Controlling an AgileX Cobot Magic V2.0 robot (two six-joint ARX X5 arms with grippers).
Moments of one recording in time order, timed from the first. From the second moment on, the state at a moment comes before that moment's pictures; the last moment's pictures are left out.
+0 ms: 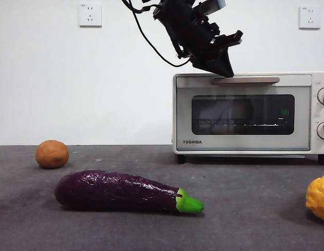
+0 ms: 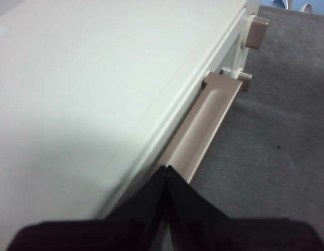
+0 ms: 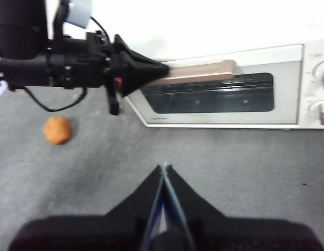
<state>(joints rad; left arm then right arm) -0.69 2.28 2.24 -0.53 0.22 0.27 0.01 0.76 1.04 -0.74 -0.40 0.15</state>
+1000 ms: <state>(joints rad) -0.74 2.26 2.25 -0.78 0.27 0.17 0.01 0.59 1.09 -0.85 -0.34 0.20</state>
